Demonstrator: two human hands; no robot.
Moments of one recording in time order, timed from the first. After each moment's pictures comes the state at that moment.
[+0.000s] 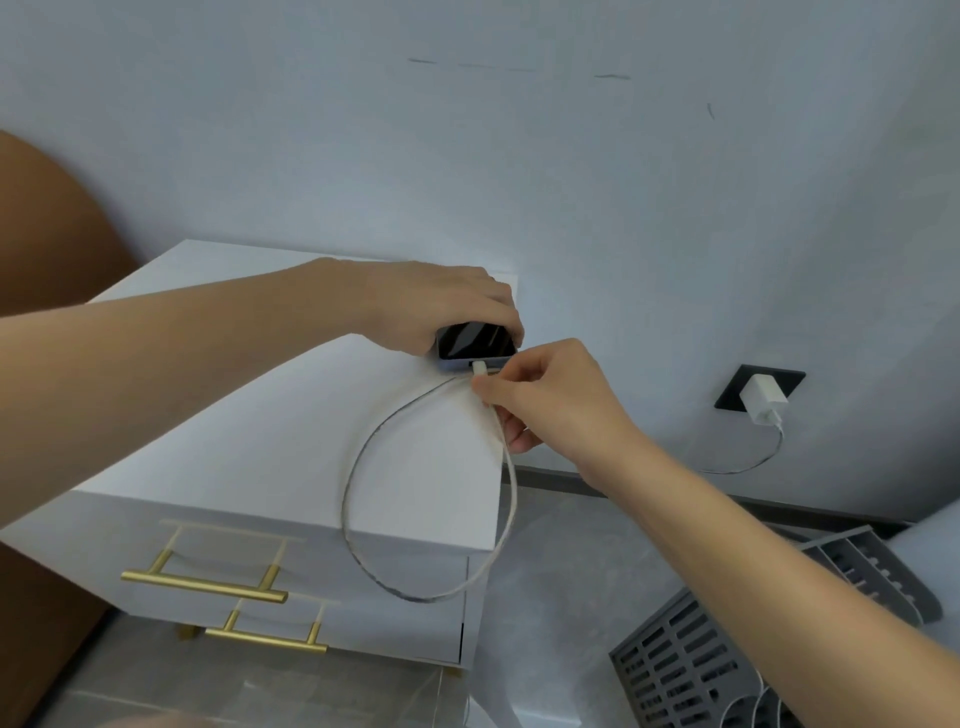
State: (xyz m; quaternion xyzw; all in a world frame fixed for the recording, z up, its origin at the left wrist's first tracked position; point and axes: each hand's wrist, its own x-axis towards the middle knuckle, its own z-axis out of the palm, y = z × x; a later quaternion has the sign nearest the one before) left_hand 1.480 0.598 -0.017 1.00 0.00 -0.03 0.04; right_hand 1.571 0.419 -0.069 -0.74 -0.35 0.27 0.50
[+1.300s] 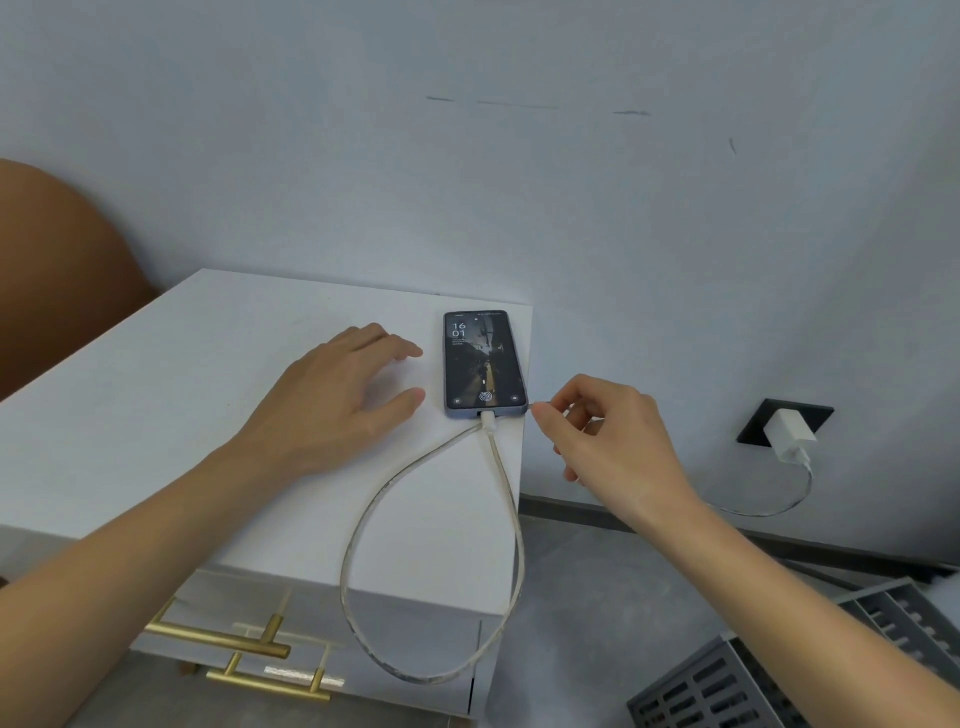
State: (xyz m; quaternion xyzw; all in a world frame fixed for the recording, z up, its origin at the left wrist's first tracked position) left_hand 1.408 0.615 -0.079 0.95 0.22 0.21 0.11; right_hand 1.600 0.408 -0.087 -0.81 -0.37 0.11 0.44
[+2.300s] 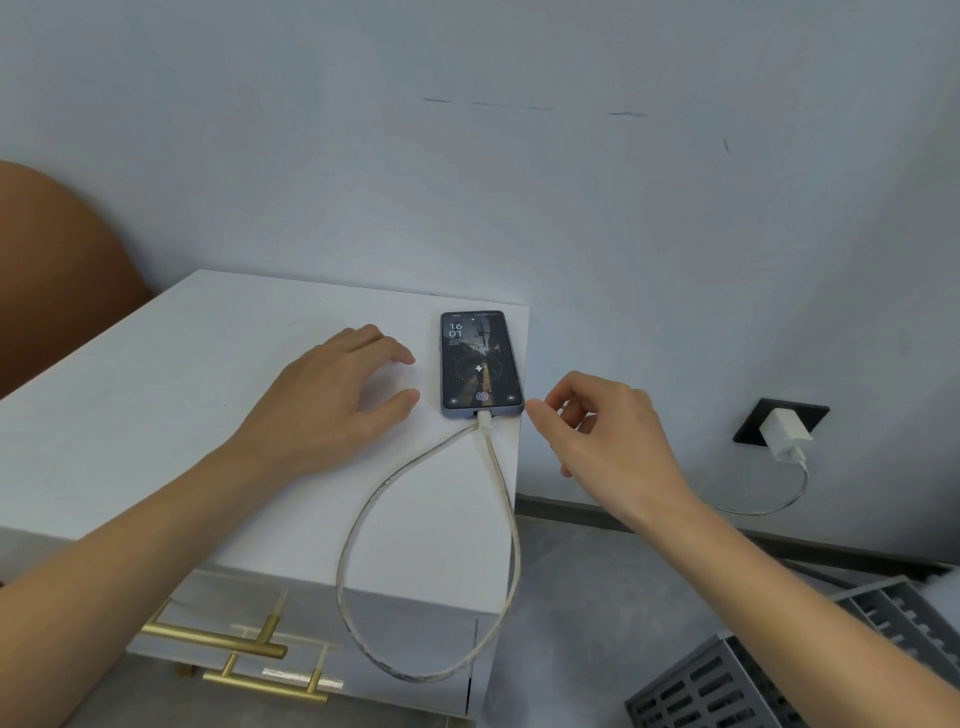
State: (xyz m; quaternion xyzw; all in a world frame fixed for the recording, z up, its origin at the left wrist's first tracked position) left_hand 1.410 0.614 -0.080 0.94 0.23 0.21 0.11; right_hand 1.600 0.409 -0.085 -0.82 -0.39 0.08 0.41
